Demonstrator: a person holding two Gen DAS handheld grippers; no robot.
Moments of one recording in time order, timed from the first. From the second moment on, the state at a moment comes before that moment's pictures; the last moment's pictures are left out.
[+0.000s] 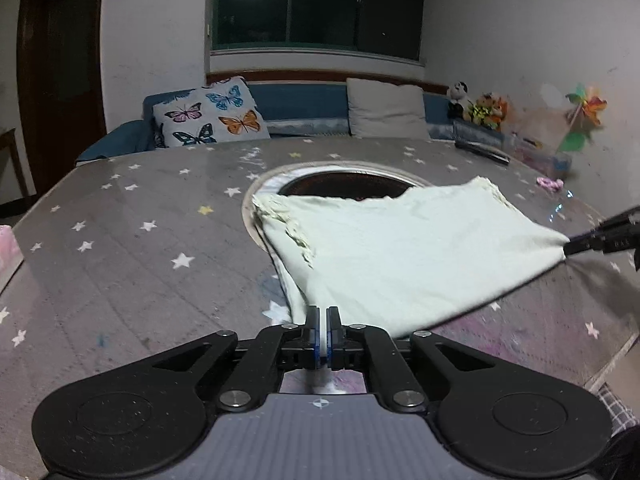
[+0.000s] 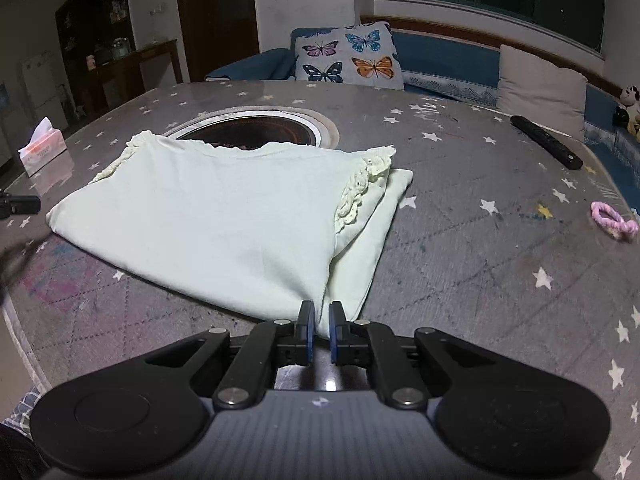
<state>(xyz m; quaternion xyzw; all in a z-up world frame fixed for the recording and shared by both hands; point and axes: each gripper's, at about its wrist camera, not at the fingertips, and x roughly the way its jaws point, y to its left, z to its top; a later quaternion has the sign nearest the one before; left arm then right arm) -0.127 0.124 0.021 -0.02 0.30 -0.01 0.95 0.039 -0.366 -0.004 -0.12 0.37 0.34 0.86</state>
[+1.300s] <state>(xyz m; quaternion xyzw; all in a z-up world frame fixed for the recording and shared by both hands) -0.076 0.097 0.041 -0.01 0.29 -0.05 0.96 0.067 -0.329 0.002 -0.11 0.37 0.36 0.85</state>
